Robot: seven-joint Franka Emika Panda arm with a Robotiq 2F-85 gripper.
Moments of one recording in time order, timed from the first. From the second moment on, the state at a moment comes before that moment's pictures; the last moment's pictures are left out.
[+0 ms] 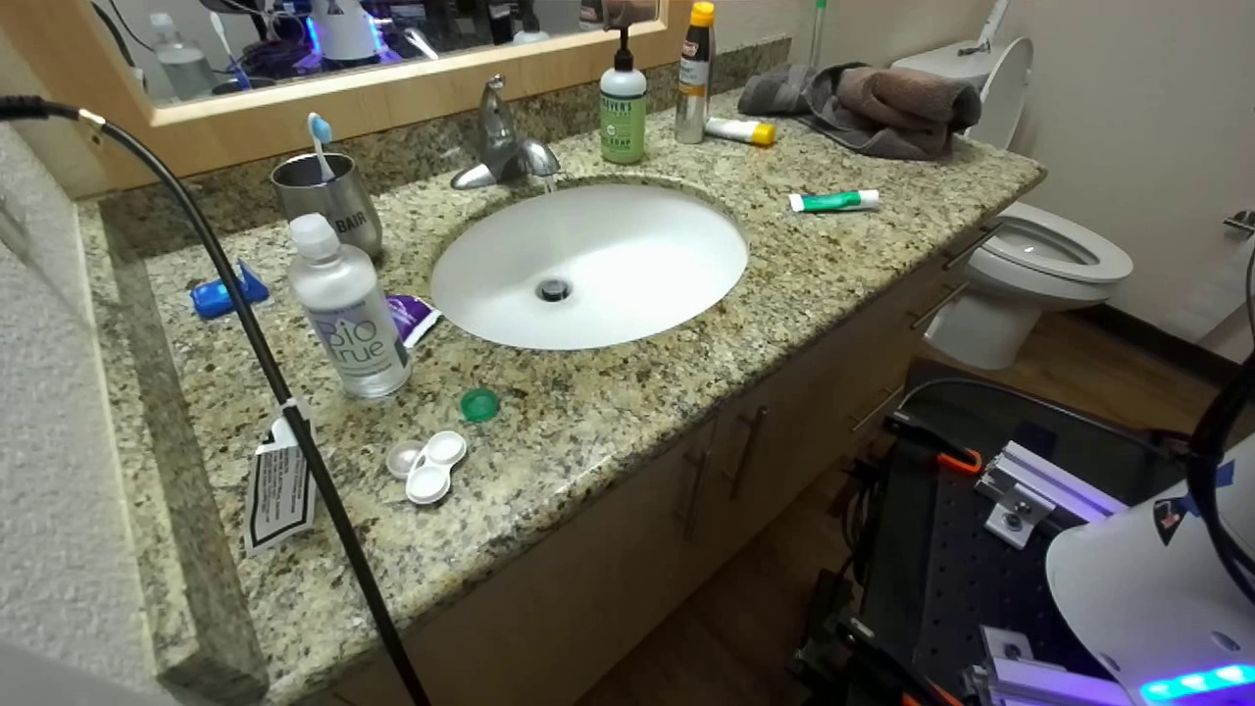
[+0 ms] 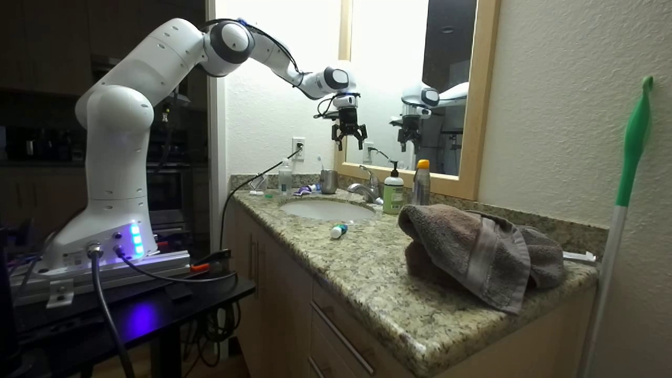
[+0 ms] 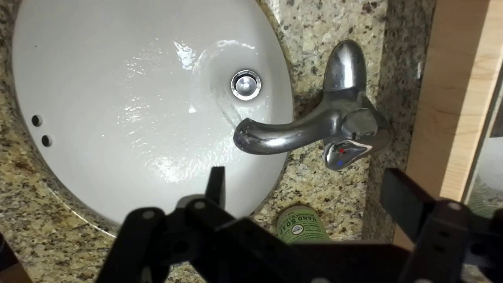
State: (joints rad) arm -0.04 0.65 -0.19 -1.14 -0.05 1.84 1.86
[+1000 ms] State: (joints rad) arm -0.09 0.79 -0.19 -1.04 -0.04 1.75 1.87
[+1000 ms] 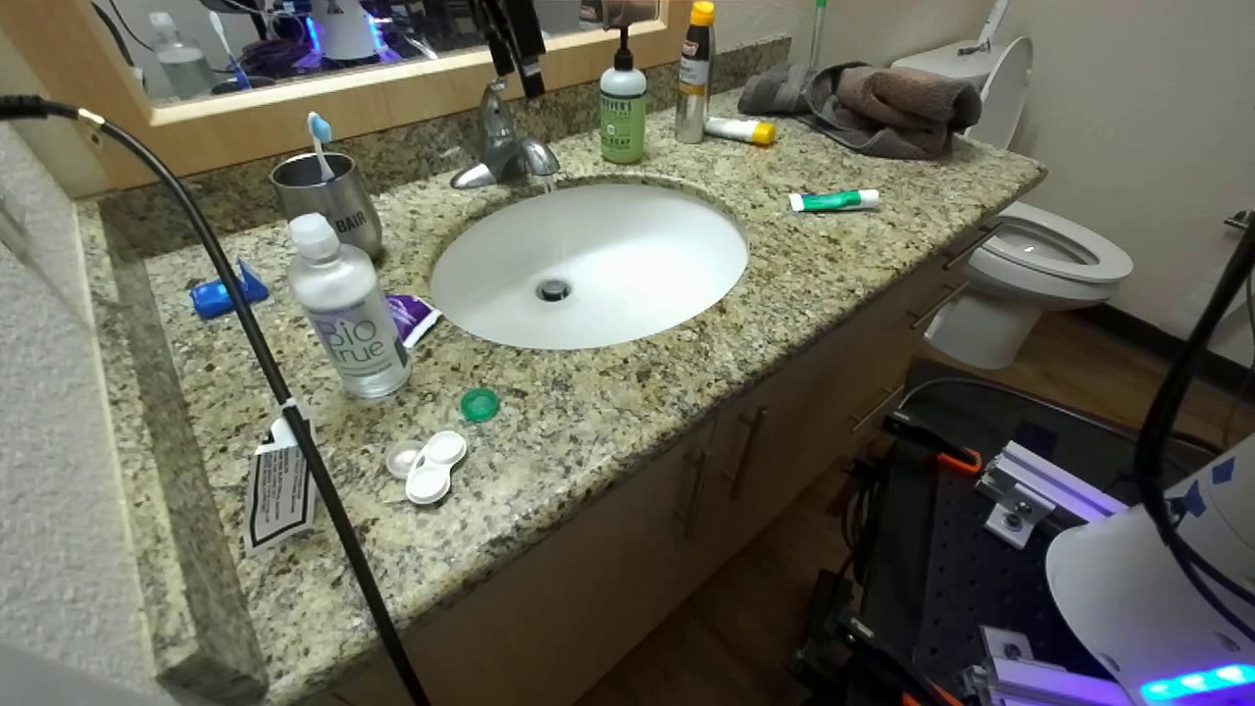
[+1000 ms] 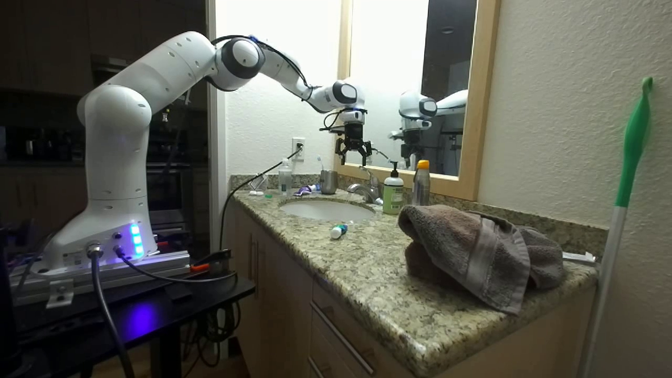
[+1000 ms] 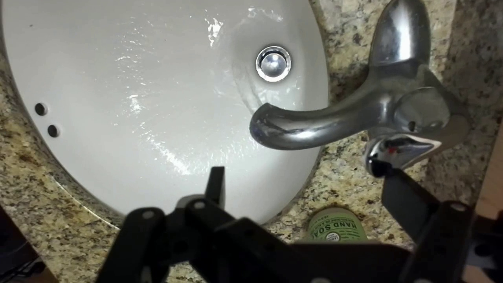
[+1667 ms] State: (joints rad) arm -0.09 0.79 -0.19 -1.02 -0.04 1.75 1.87
